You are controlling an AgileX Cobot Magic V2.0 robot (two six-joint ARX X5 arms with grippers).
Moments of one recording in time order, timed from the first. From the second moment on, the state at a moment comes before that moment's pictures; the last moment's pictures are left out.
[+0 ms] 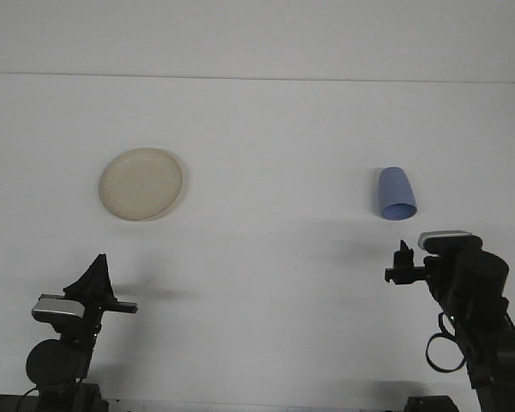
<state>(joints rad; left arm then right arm) -0.05 0.01 0.03 0.22 0.01 -0.01 0.04 0.78 0.80 -0.56 -0.03 0.00</state>
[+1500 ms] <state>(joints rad) -0.05 0.01 0.03 0.22 0.01 -0.01 -0.19 1.54 0.55 0.61 -0.21 -0.05</state>
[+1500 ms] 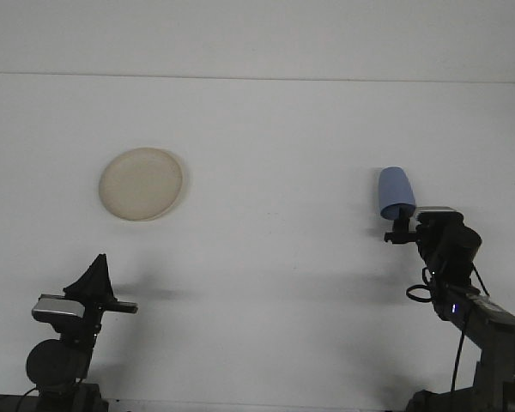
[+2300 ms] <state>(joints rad) -0.05 0.01 0.03 0.22 0.01 -0.01 -0.20 1.74 0.75 0.62 -0.31 -0.07</state>
